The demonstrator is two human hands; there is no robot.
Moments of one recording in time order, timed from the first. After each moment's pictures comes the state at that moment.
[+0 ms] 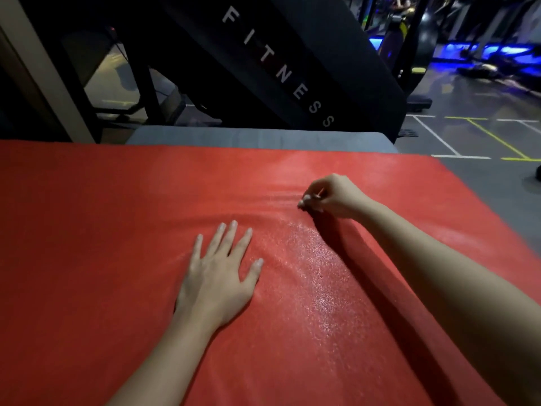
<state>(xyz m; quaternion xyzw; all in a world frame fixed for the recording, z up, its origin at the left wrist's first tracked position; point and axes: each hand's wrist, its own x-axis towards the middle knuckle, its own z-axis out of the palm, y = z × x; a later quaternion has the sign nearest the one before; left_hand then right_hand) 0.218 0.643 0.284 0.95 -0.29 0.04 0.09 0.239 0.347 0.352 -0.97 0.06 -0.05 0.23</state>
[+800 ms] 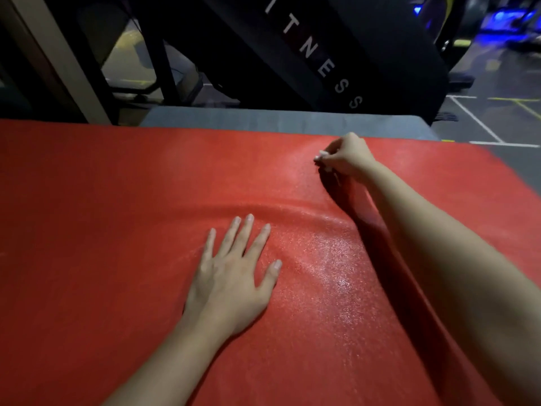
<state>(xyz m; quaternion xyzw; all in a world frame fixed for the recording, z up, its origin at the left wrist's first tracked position) 0.217 0.644 0.288 0.95 -0.30 0.02 0.09 0.339 0.325 0.339 -0.93 0.19 -0.11 0.30</state>
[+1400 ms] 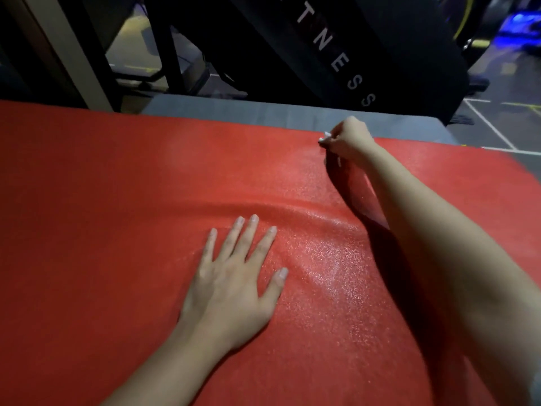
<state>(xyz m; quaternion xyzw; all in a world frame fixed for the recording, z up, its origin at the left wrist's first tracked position) 0.222 0.644 0.282 0.95 -0.30 0.03 0.08 0.400 0.318 0.339 -0.94 0.21 -0.09 0.24</state>
